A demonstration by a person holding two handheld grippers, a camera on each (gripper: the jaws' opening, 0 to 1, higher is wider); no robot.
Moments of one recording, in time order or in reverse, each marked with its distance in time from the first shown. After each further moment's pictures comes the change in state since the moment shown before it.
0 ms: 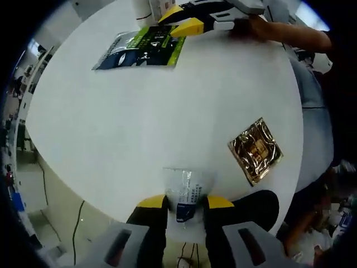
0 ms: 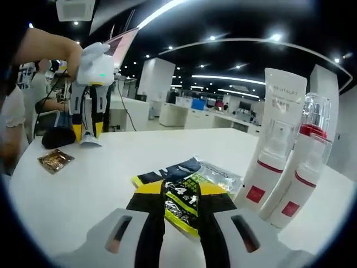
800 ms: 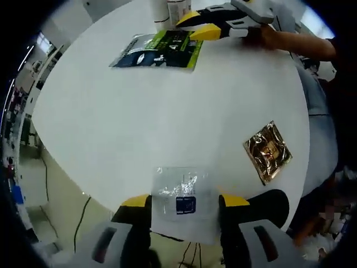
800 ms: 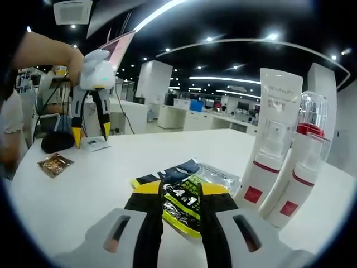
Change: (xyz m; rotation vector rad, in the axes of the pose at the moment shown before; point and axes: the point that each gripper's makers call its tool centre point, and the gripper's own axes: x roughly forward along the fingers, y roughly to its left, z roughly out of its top) left arm 0.000 0.019 0.002 -0.022 -0.044 0.027; right arm -0.006 0.000 0.001 0.020 -0.015 -0.008
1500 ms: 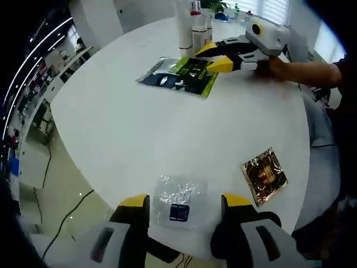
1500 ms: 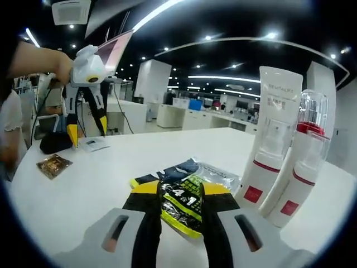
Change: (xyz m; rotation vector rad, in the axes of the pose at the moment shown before) left arm -0.008 -0.002 0.010 -0.168 -0.248 0.042; right arm 0.007 -0.004 -0.001 0.012 0.002 -0.005
